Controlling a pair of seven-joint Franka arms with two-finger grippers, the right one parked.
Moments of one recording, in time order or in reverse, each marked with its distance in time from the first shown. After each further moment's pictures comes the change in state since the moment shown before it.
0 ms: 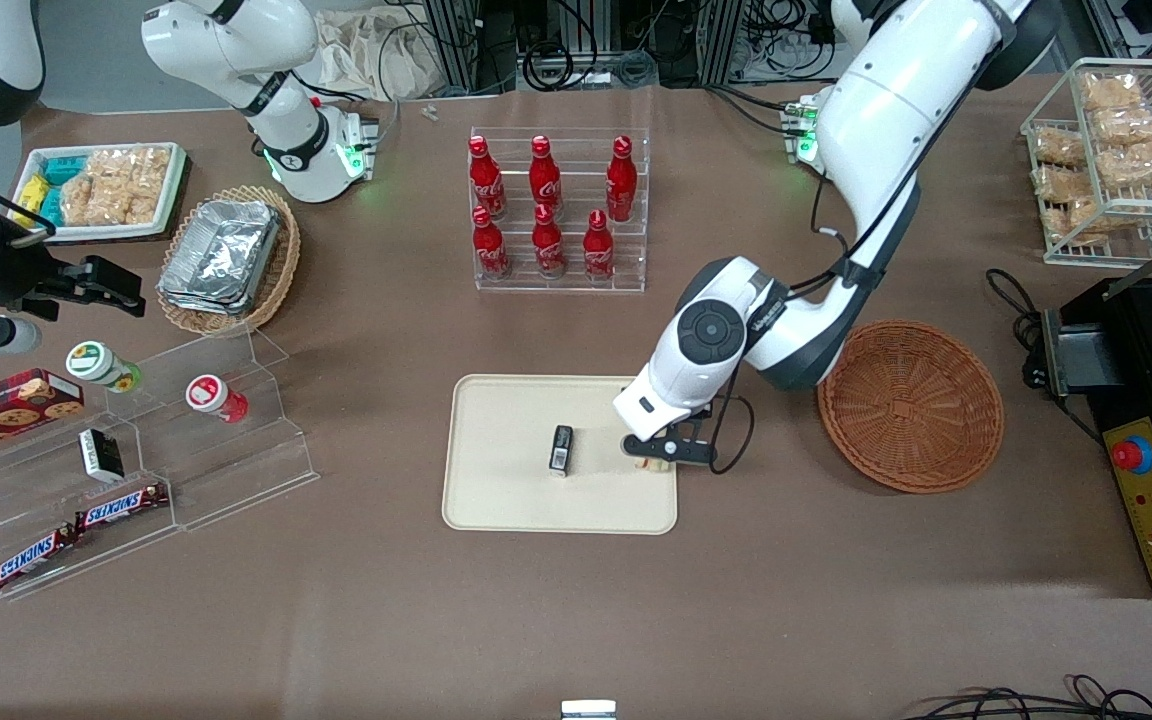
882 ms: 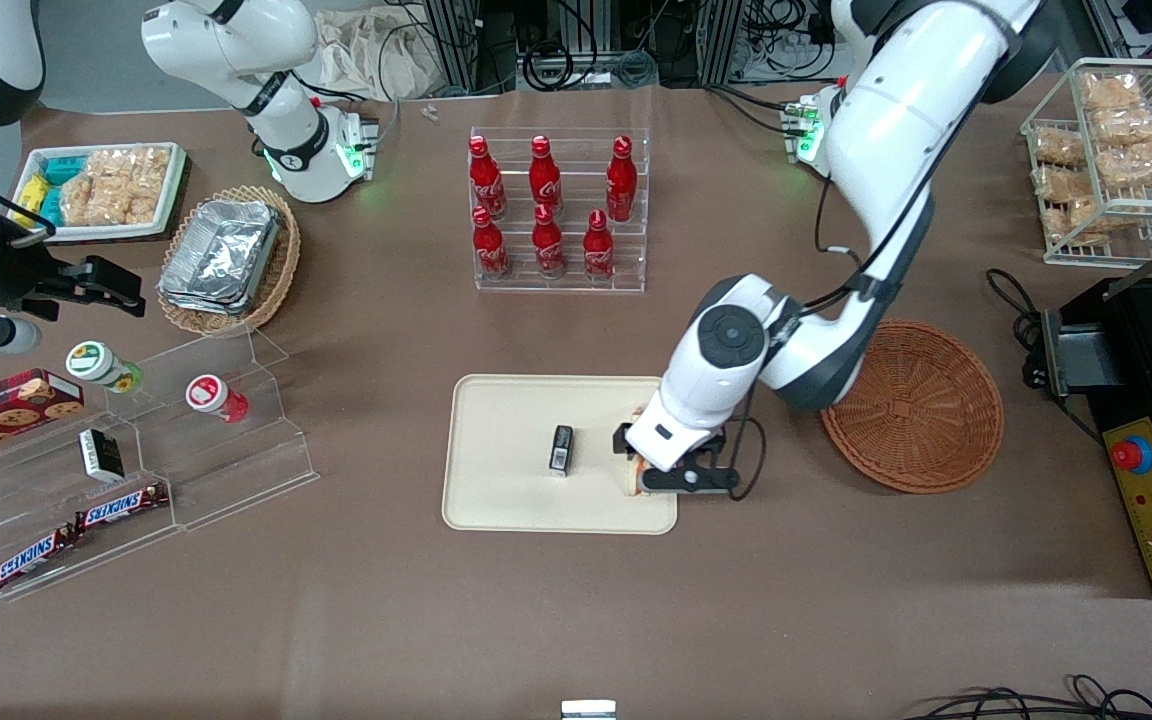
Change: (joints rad) arm 0.057 -0.051 0.013 0.077 0.034 0.046 -0.143
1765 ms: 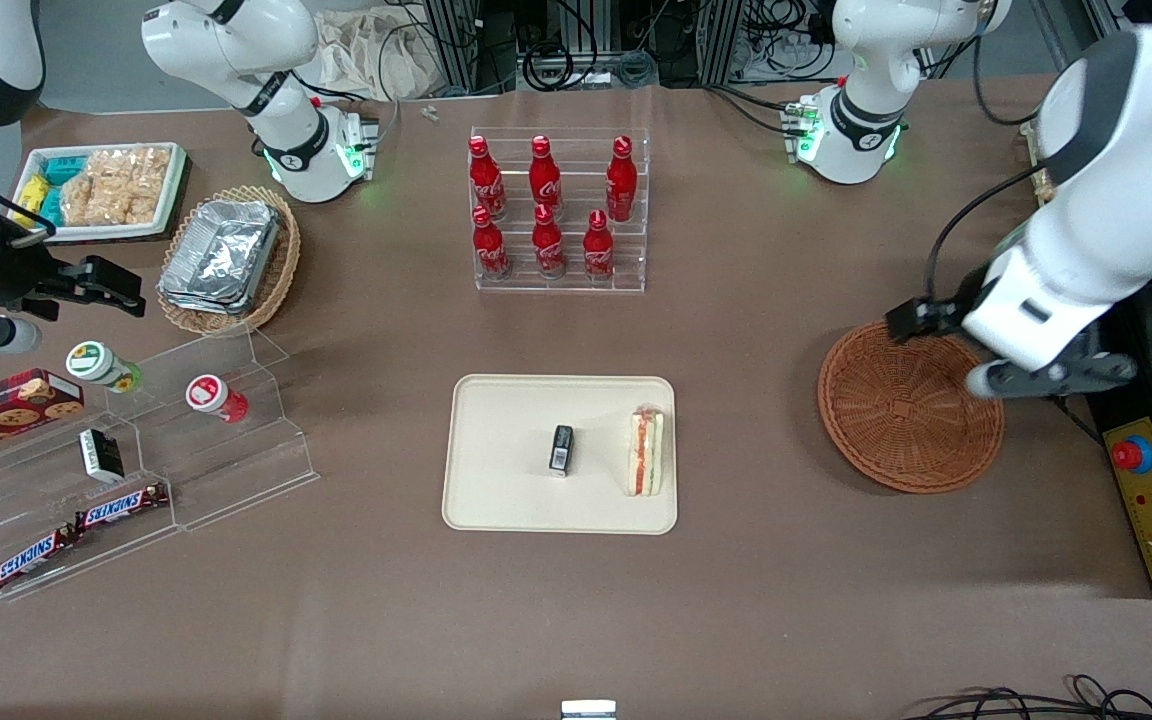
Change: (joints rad) arm 0.364 -0.527 0.031 0.001 -0.215 -0.797 0.458
